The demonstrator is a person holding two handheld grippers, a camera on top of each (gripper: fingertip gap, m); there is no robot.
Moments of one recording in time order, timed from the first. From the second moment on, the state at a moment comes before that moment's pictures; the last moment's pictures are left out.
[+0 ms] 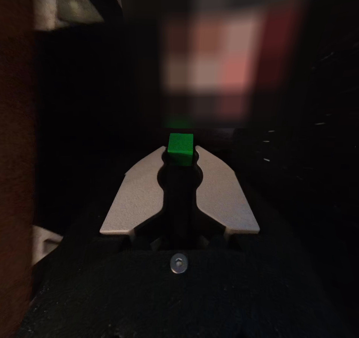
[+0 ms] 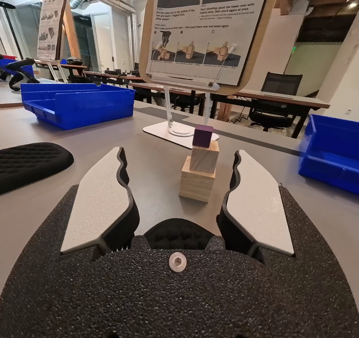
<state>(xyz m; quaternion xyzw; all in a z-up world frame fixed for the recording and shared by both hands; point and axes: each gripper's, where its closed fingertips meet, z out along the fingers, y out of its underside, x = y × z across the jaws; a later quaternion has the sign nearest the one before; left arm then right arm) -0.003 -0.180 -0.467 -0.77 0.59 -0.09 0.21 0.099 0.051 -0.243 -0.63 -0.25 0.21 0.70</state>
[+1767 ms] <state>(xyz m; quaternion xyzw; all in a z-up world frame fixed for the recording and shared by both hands) 0.066 0.130 -0.245 -0.80 0.58 0.10 -0.08 0.107 0.053 -0.240 -0.63 -0.22 0.26 0.69</state>
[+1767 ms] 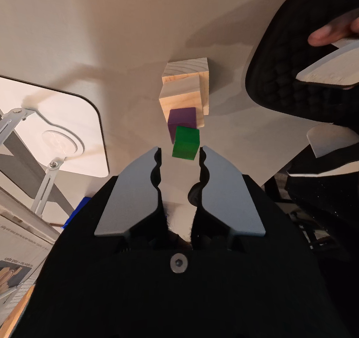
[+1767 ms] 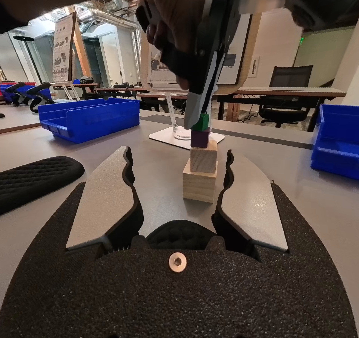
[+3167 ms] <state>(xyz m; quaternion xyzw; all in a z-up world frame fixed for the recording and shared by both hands) -0.126 -0.022 -0.215 -0.57 0.22 -0.17 0.77 0.091 0.049 -0.249 -0.64 -0.28 0.24 0.67</state>
